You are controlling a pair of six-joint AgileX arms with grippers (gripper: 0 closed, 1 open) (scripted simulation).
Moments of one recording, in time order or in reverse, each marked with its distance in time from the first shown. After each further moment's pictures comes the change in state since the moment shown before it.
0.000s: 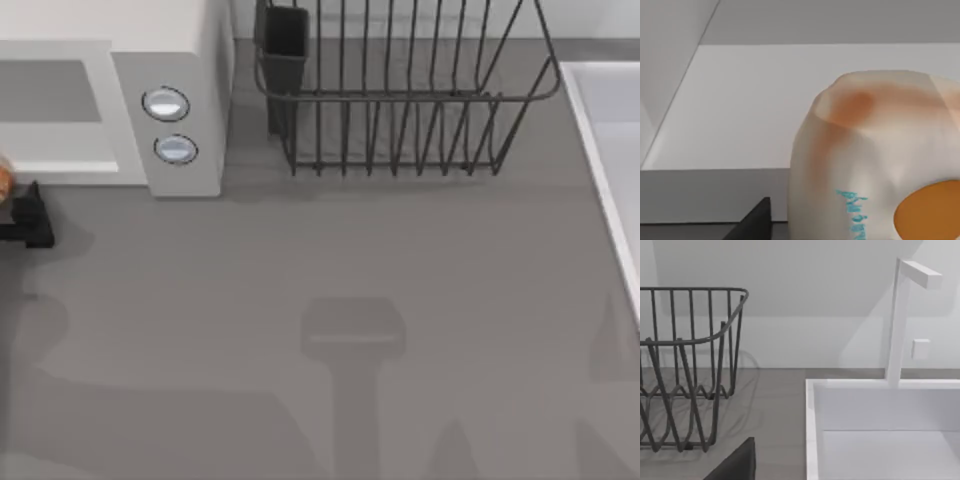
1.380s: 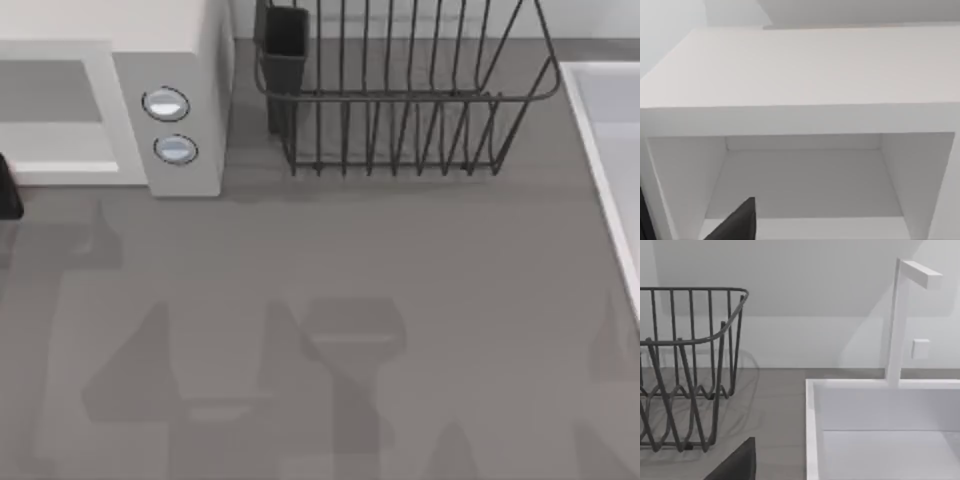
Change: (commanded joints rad) left arm -0.156 -1.374 -0.430 -0.775 -0.198 -0.044; right arm 0.000 0.000 0.000 0.000 0.000 0.000
